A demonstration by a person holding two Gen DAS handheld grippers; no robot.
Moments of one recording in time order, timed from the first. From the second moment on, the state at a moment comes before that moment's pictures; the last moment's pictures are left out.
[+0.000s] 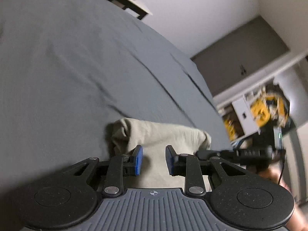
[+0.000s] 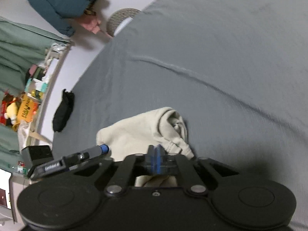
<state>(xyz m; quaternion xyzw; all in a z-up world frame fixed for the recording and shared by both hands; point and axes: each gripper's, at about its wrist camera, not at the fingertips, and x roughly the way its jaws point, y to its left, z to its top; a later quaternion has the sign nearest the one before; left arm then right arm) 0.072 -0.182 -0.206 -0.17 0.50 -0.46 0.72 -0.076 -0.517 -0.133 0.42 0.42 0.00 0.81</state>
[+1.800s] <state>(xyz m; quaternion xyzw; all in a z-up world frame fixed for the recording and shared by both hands) 0.039 -0.176 -0.159 0.04 0.43 -0.50 0.75 -0.088 -0.382 -0.122 0.09 0.46 -0.09 0.88</state>
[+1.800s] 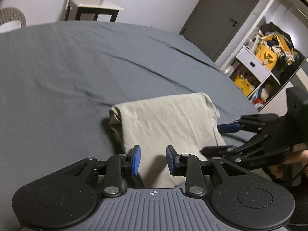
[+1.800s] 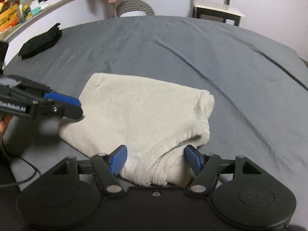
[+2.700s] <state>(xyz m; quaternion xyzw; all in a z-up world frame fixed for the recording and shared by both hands) 0.049 -0.187 -0.184 0.00 0.49 -0.45 0.75 -0.092 -0.433 -0.139 0.26 0.46 -0.09 0.85</state>
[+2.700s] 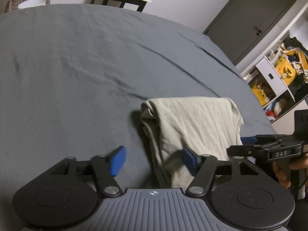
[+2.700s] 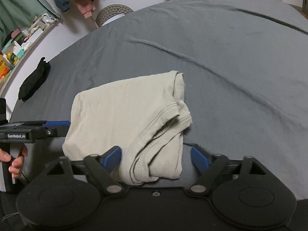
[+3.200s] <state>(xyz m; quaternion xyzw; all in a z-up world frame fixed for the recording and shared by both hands) 0.052 -0.202 -0.210 -0.11 0.58 -0.49 0.64 -0.094 -0.455 -0.147 0.38 0.43 -0.03 0.82</state>
